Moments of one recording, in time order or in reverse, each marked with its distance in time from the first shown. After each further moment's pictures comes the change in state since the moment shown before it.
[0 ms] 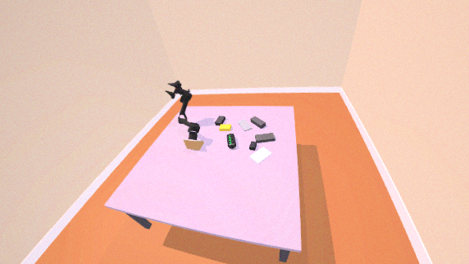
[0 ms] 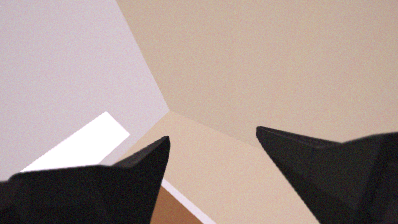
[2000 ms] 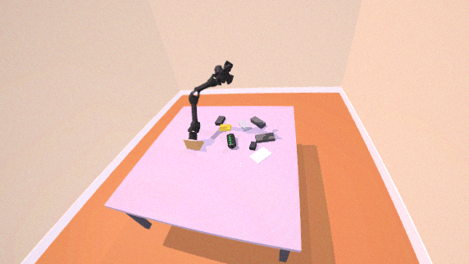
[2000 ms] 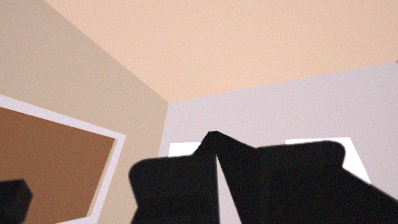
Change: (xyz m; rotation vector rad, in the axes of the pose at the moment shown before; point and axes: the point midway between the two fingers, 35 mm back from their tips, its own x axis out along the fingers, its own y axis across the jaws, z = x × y) arm -0.241 0.529 -0.318 -1.866 -1.169 1.316
